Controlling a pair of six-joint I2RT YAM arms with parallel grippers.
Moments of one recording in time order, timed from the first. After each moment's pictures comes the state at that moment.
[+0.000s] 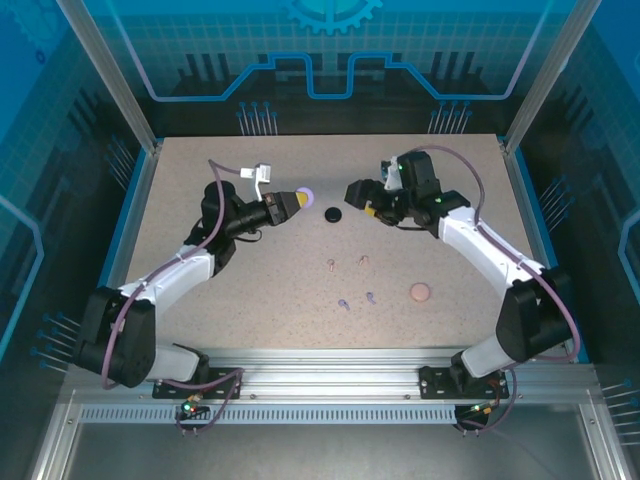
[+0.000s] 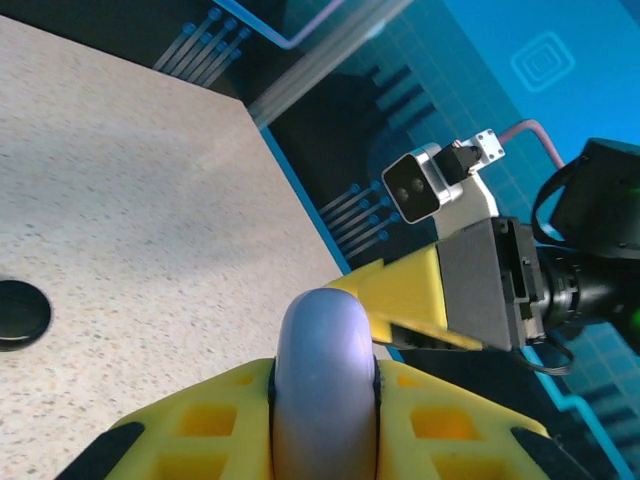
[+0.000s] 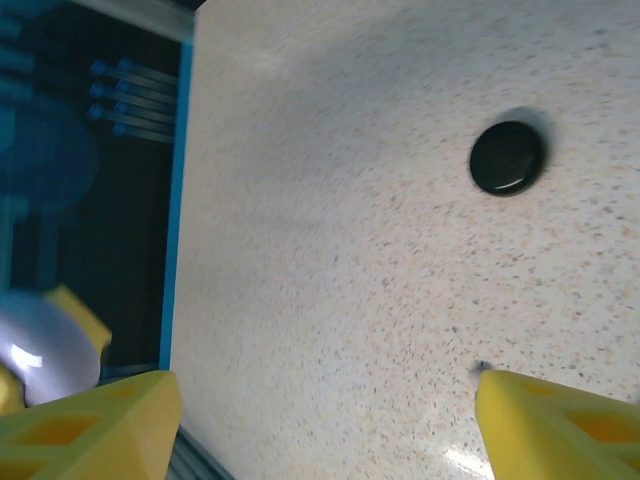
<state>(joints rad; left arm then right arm) -0.27 1.38 0.80 0.44 0.74 -0.78 0.38 1.49 1.19 -0.38 -0.50 0.71</state>
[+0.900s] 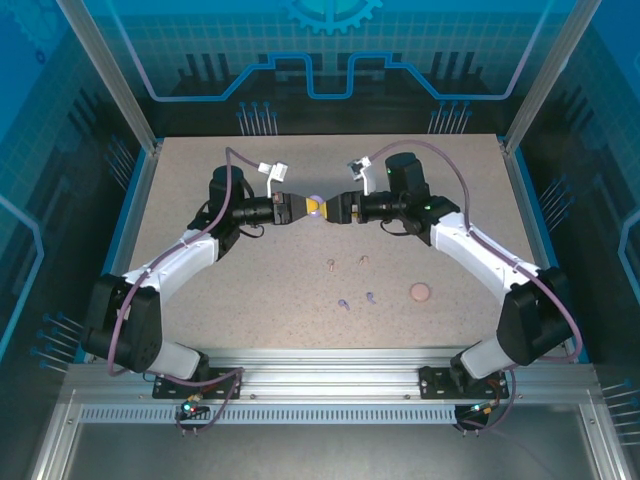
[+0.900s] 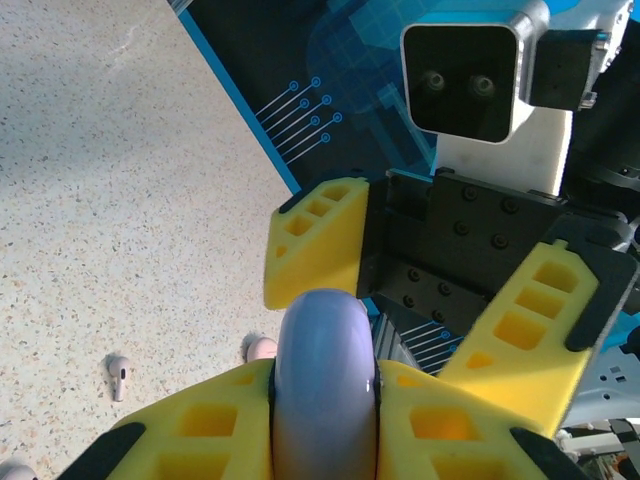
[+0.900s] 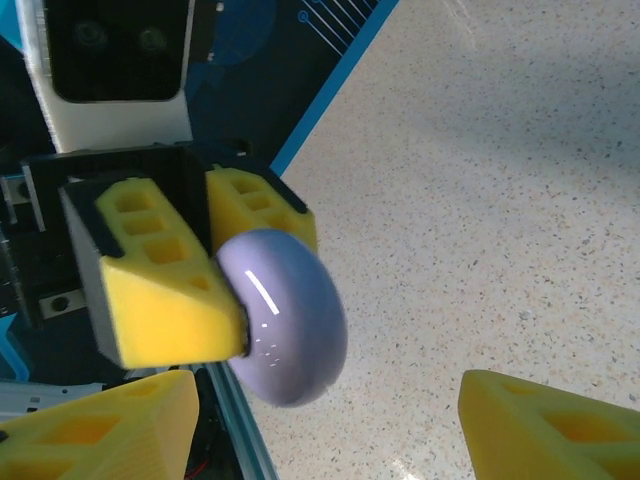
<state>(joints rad) -0.28 1.45 0.93 0.26 0.97 -0.71 0.47 1.51 1.19 -0.22 -0.71 0.44</state>
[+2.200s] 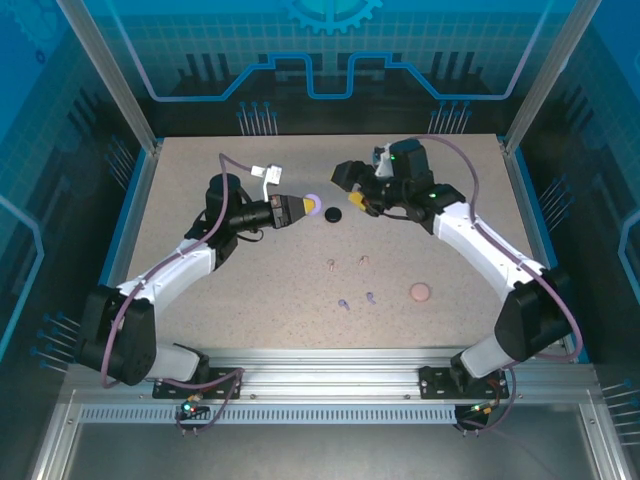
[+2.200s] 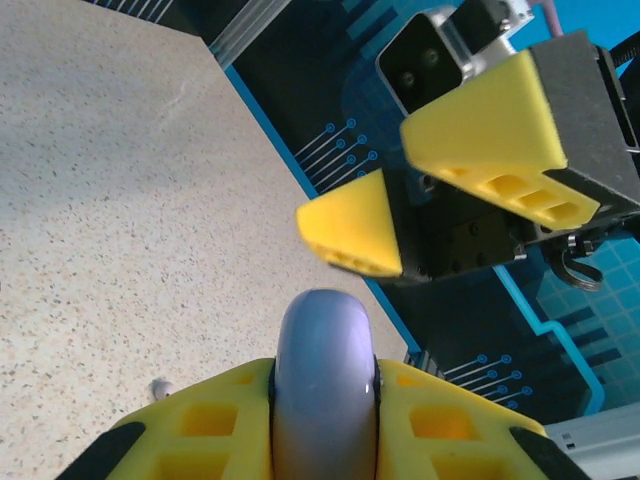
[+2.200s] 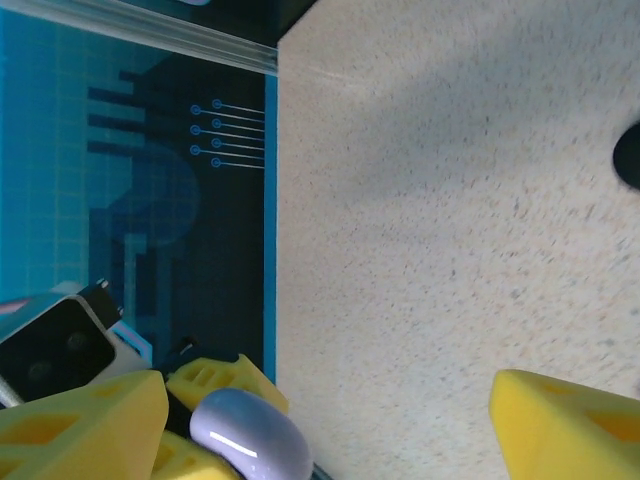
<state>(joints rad) -0.29 1.38 0.85 0.31 0.82 -0.69 0.46 1.54 1.32 -0.34 -0.46 1.03</state>
